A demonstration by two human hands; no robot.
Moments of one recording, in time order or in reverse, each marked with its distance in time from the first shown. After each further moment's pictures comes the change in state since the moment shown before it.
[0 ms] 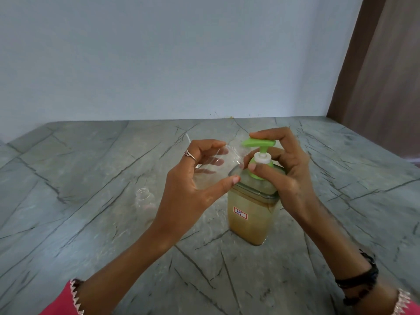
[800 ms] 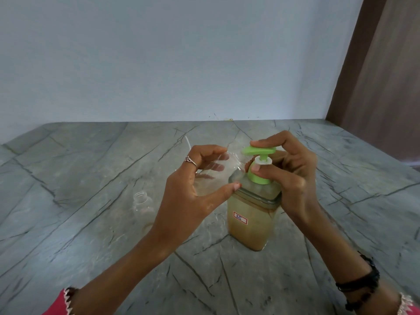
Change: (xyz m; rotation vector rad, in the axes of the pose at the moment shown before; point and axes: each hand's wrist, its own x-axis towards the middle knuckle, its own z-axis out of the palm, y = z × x) left_hand -0.001 -0.002 0.000 0.025 -0.012 0.029; right_hand 0.005 -0.003 0.003 0.097 0.081 0.008
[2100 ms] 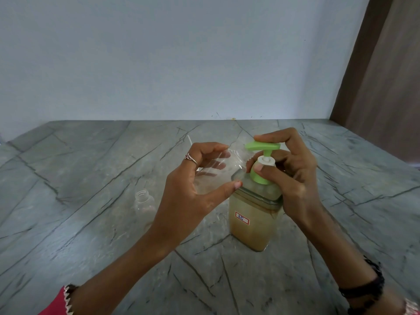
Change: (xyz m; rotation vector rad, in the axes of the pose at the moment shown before) left_hand 0.000 0.000 -0.002 -0.030 0.004 -0.008; right_hand 0.000 0.002 -0.001 -0.093 -0.050 -0.051
